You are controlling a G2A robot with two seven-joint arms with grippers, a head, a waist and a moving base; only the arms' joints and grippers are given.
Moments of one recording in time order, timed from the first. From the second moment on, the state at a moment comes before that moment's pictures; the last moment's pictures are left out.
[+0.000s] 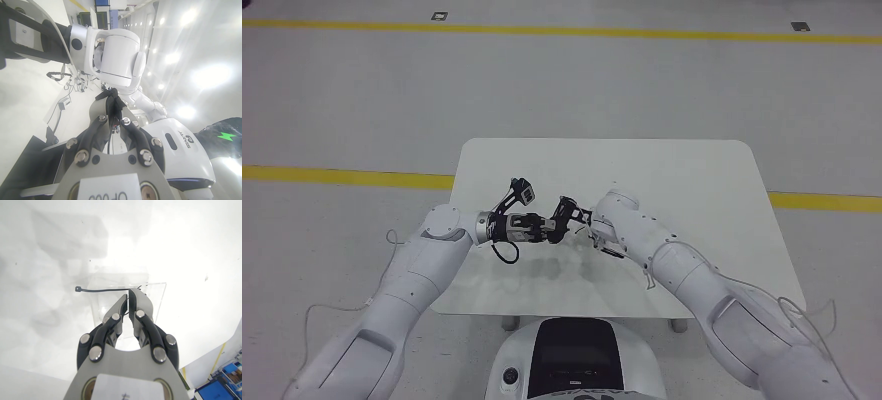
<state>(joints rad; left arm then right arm) 0.97 -1.20 -0.95 -0.95 -0.70 -0.34 -1.39 -0.77 -1.48 0.57 -0.88 -1.31 -0.34 0.97</state>
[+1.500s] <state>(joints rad) 0.97 -1.20 -0.95 -0.95 -0.70 -0.34 -1.39 -0.76 -1.49 0.65 -0.92 -1.21 -0.28 1.13</state>
